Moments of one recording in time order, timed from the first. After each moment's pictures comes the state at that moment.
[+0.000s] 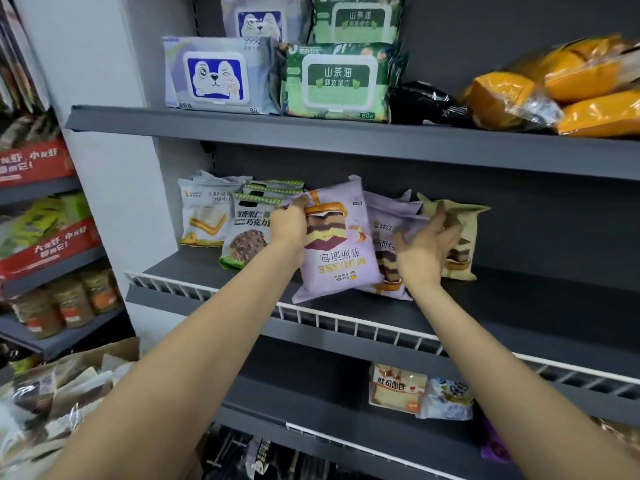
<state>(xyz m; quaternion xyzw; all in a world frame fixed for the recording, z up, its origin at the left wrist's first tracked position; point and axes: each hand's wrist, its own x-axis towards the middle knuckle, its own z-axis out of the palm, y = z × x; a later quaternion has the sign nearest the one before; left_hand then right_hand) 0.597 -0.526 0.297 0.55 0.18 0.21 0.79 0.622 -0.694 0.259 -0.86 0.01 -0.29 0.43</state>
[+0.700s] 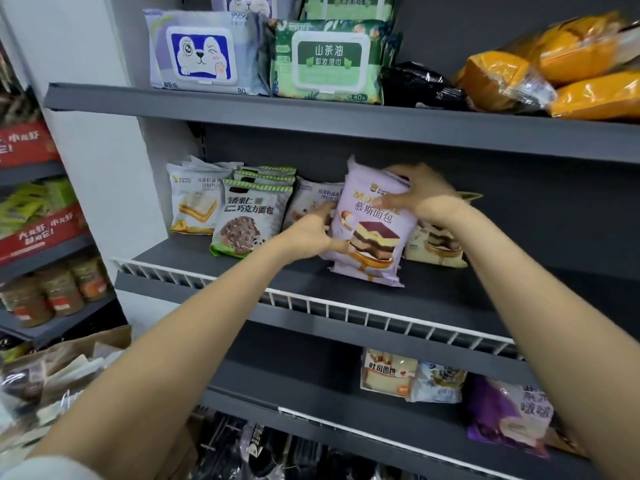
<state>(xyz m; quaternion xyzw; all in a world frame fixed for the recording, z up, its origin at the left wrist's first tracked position) 0.600 -0.532 0.270 0.88 -0.10 0.06 0.46 0.611 -0.717 0.349 -0.93 -0.21 -0.07 0.30</state>
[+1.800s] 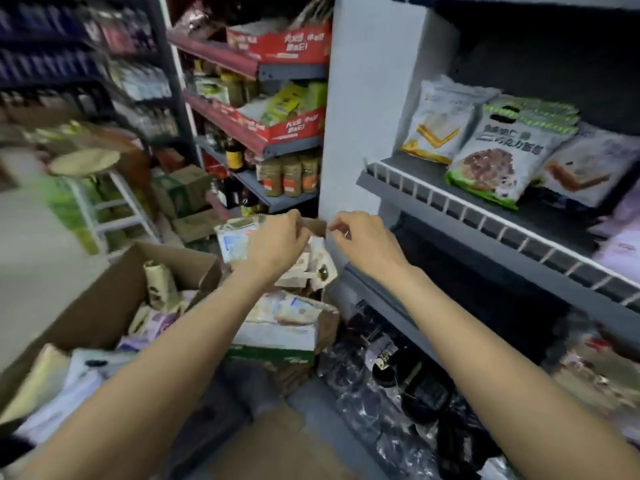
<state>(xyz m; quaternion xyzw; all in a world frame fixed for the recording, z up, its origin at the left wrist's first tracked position) 0.321 -0.289 0.147 0.90 0.33 0.23 0.16 0.416 -0.413 0.183 -0.83 -0.51 0.01 0.23</state>
